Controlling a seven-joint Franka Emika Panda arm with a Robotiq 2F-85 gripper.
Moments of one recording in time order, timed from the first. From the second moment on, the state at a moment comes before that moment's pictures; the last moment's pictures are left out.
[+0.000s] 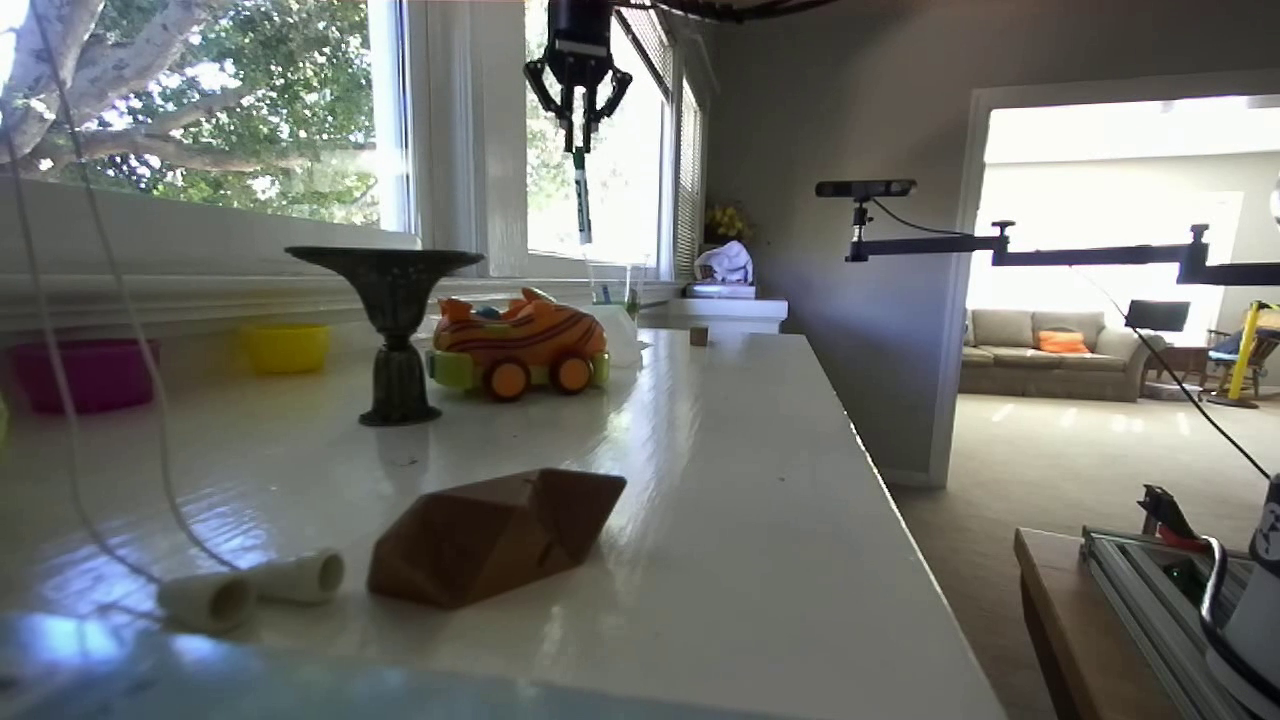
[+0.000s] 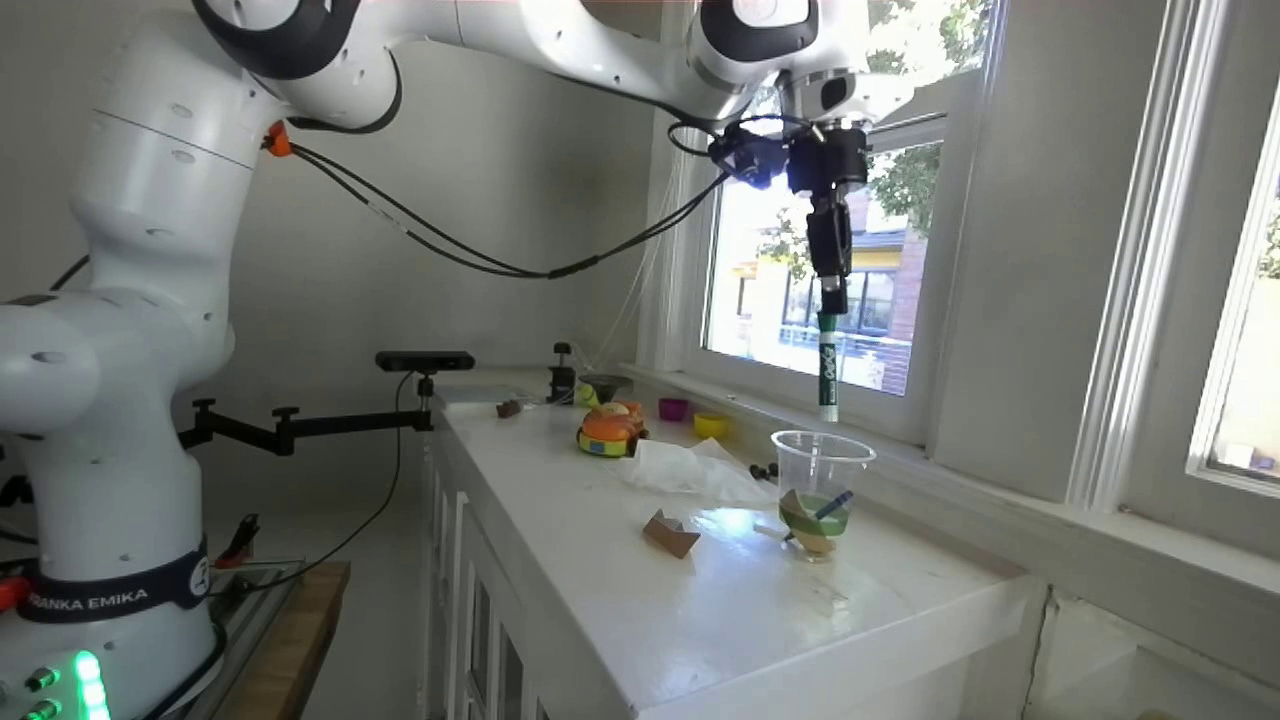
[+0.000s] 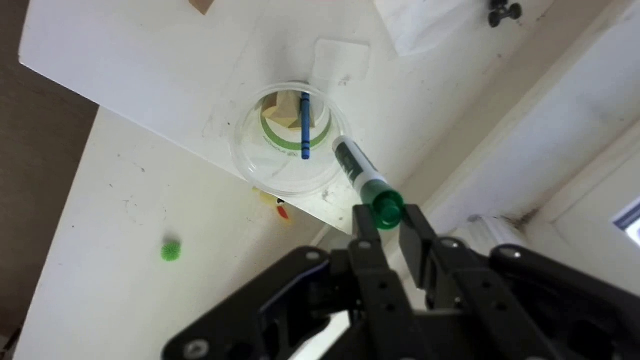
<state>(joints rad) -0.02 0.25 -0.14 -1.35 -0.10 1.76 0.67</state>
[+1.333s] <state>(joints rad) -0.26 0.30 -0.24 -1.33 0.35 1.41 0.67</state>
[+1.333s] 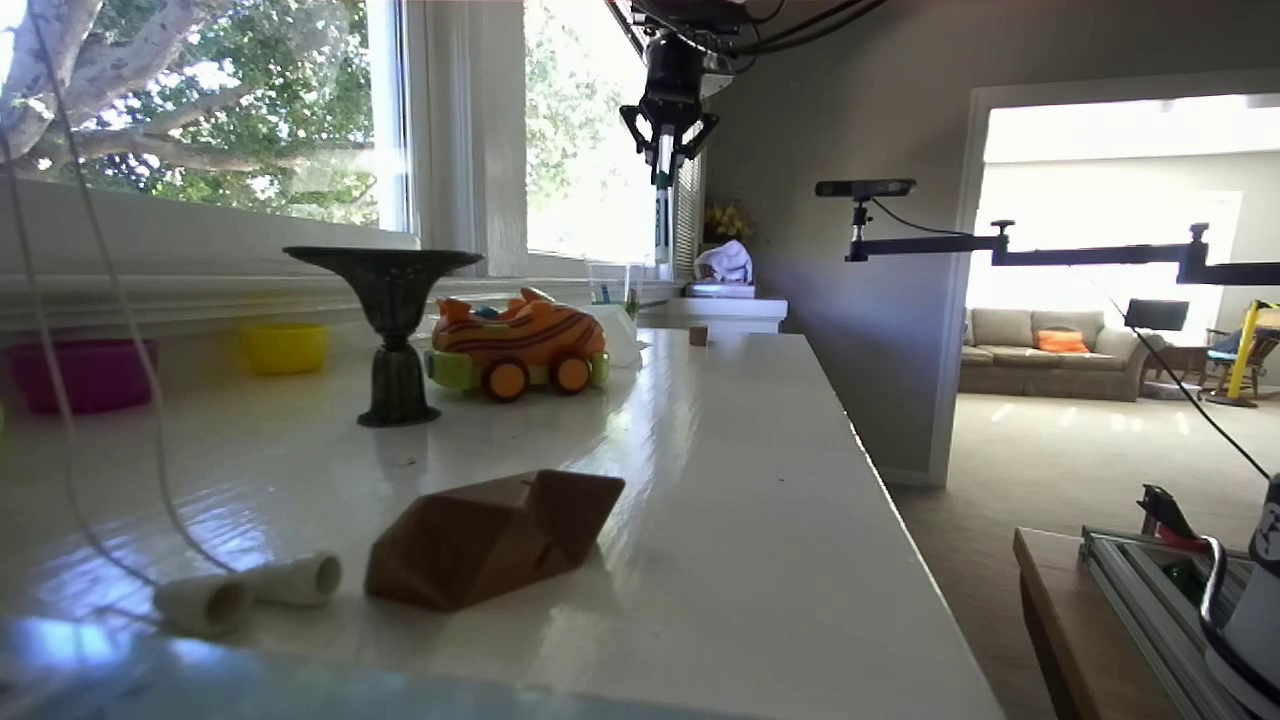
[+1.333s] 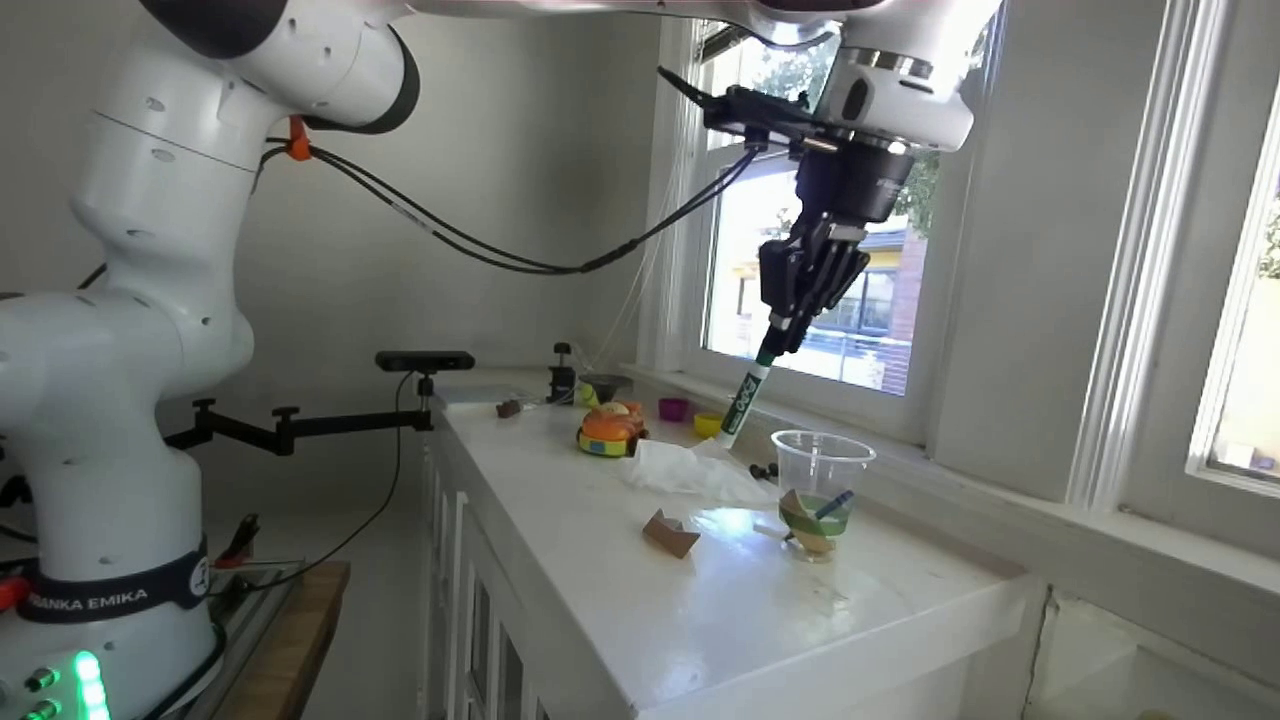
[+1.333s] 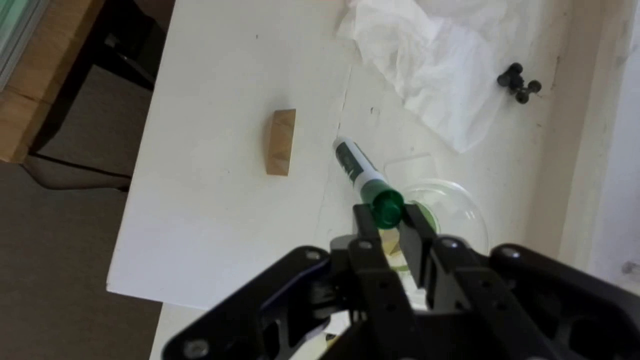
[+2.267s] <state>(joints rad) -0.24 0.38 -0.18 -1.33 0.46 1.17 0.63</state>
